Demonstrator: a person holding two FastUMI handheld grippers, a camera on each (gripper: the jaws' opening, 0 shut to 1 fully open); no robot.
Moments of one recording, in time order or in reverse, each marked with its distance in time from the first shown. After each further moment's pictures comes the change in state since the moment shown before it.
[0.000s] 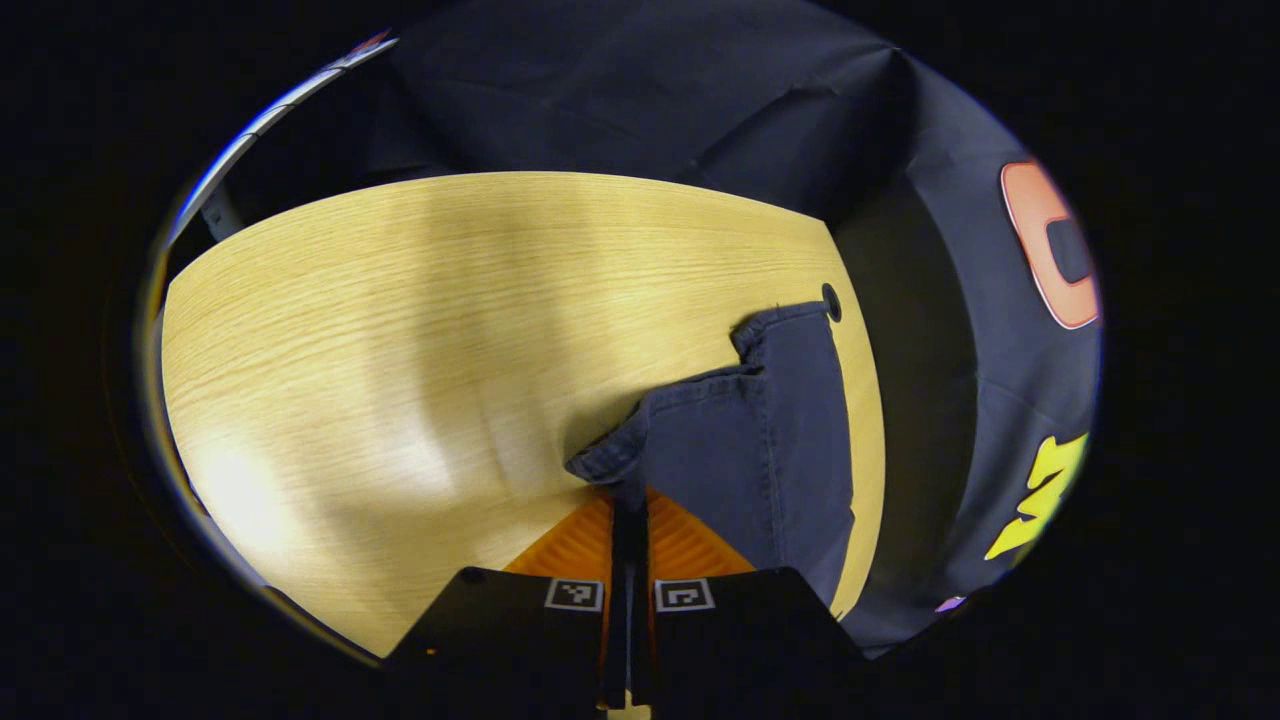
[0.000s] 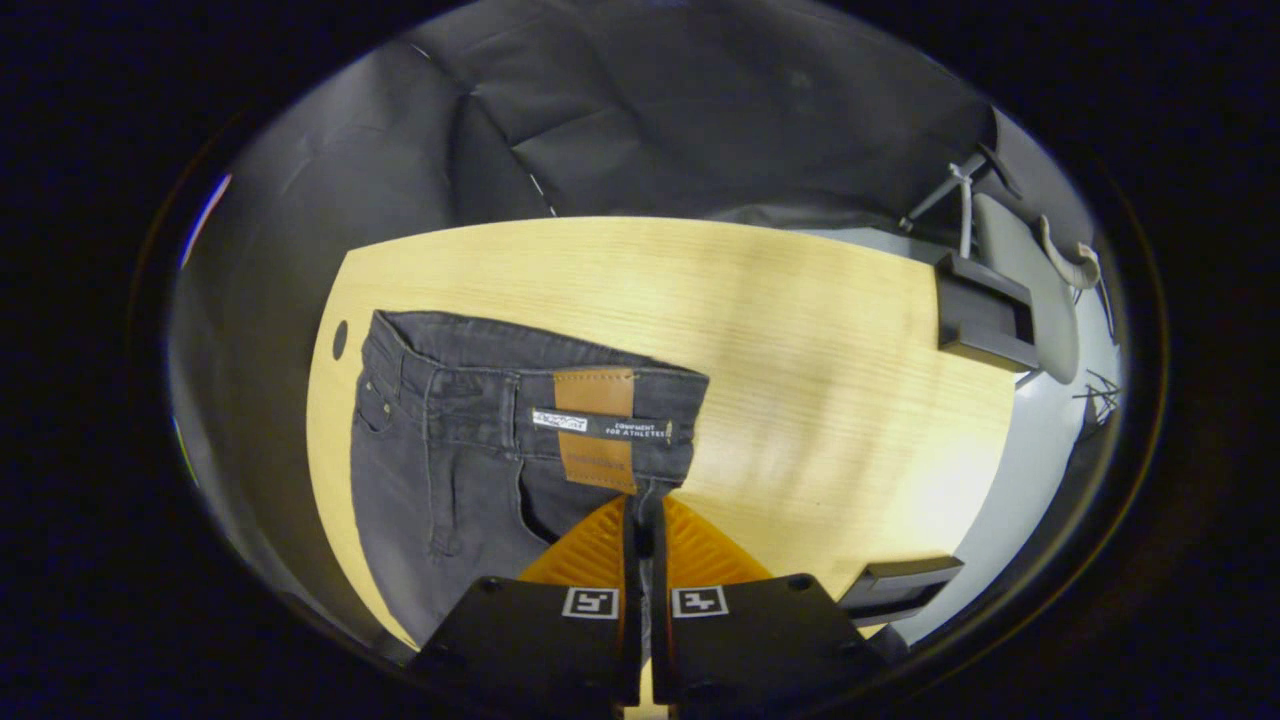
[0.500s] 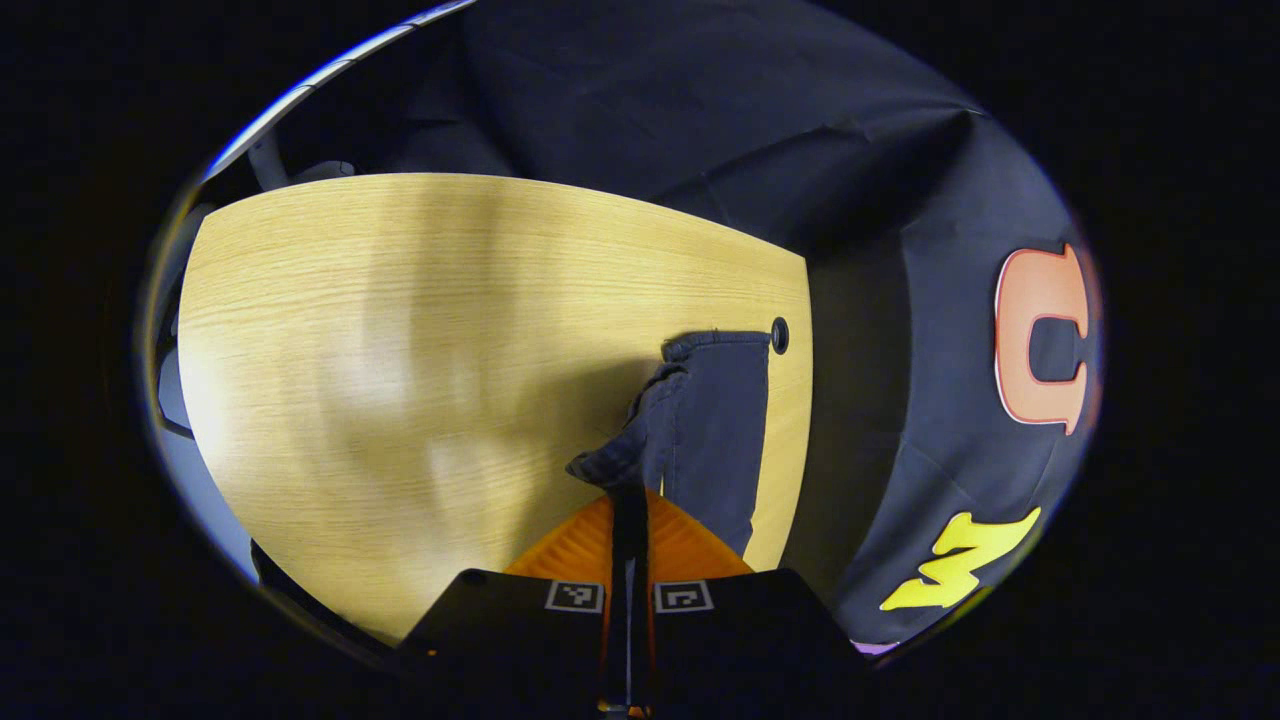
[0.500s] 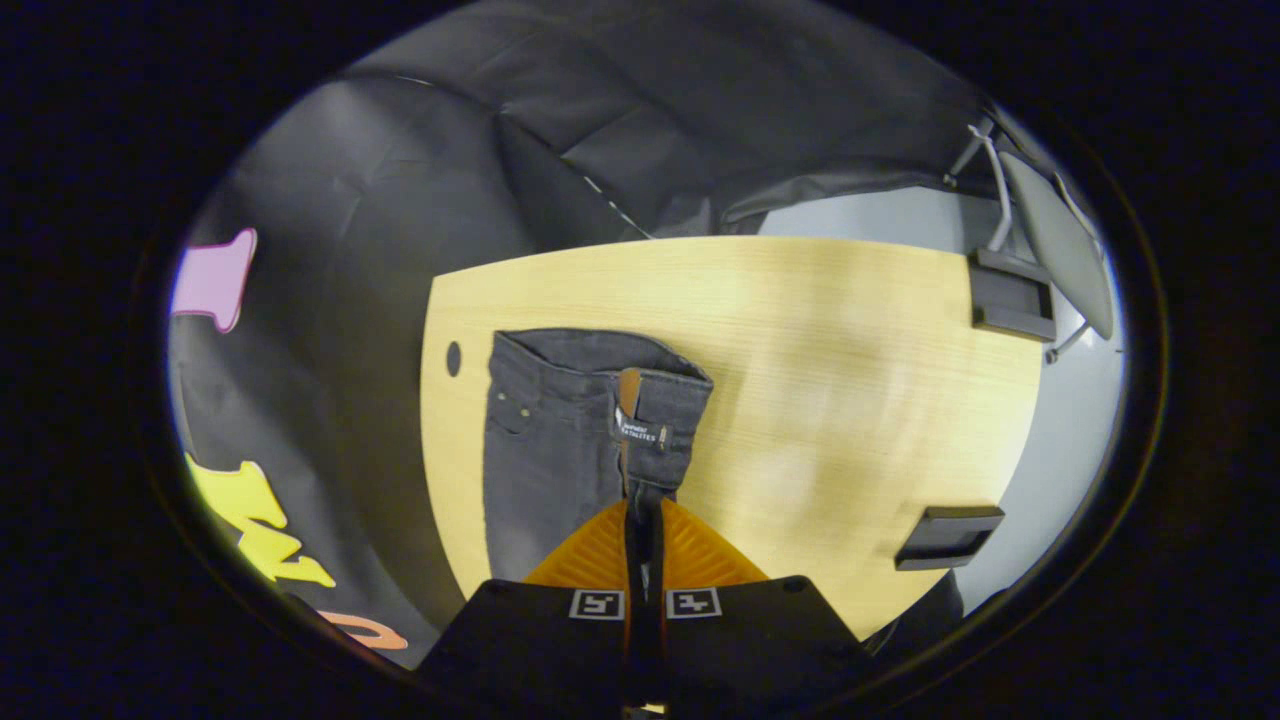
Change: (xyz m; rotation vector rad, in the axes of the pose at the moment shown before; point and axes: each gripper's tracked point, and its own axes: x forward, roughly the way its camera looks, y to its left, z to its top) left arm -0.053 -0.051 0.015 -0.233 0.066 -0.079; right arm -0.076 0.069 0.004 0.067 0.085 0.254
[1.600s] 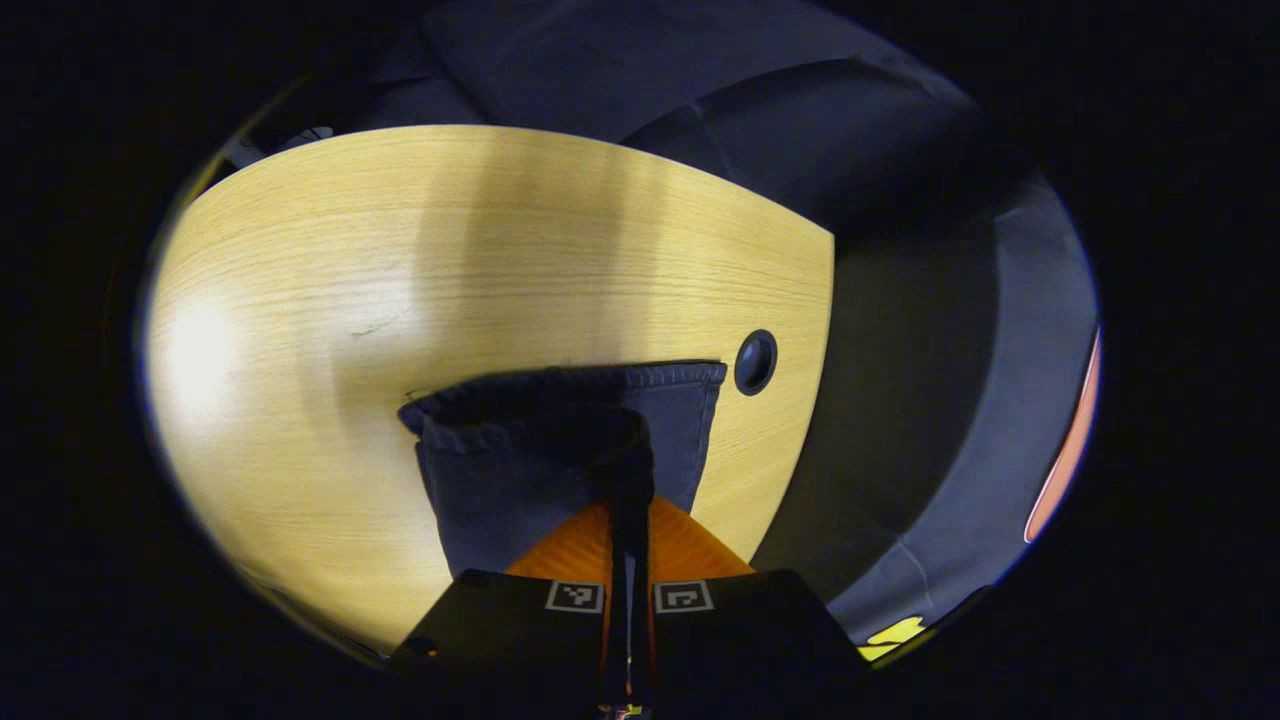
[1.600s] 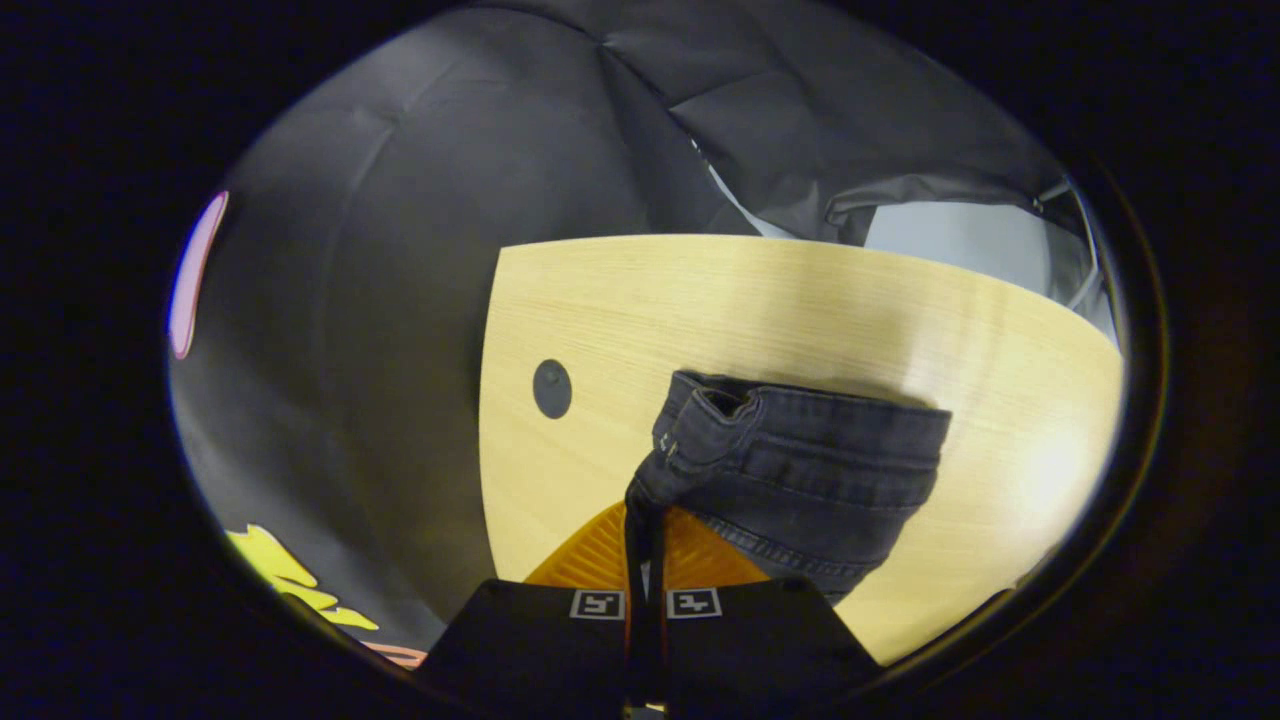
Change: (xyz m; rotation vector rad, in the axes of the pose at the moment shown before) left arm 0.167 -0.112 0.045 -0.113 0.142 0.091; right arm 0.157 0.168 0.052 -0.033 0.096 0.057
